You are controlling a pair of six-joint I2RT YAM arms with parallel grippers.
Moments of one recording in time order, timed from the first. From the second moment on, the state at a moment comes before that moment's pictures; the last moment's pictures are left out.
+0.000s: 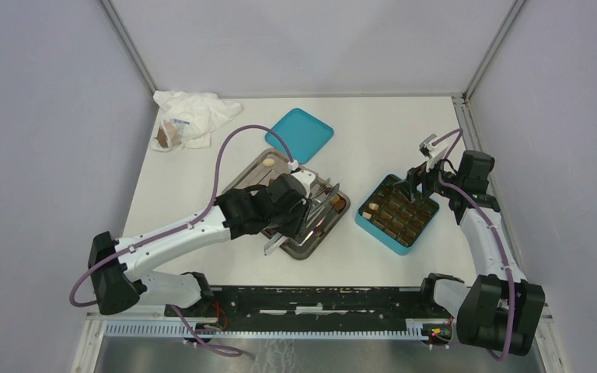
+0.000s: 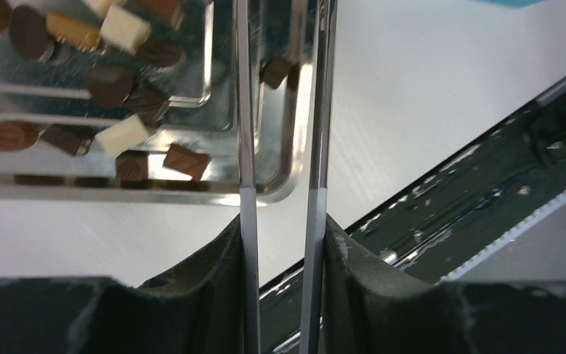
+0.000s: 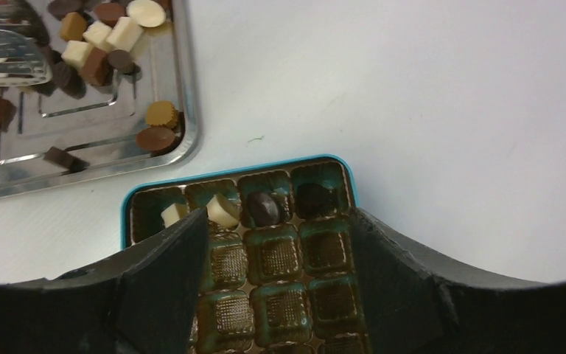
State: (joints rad) left arm -1.04 1.27 1.11 -0.80 -0.17 -0.46; right arm -0.20 1.09 0.70 -0.25 -0.85 -0.46
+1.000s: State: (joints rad) left arm -1.12 1.91 1.53 -0.31 0.02 -0.46; right arm -0.21 1.03 0.67 -0.04 -0.04 -0.03
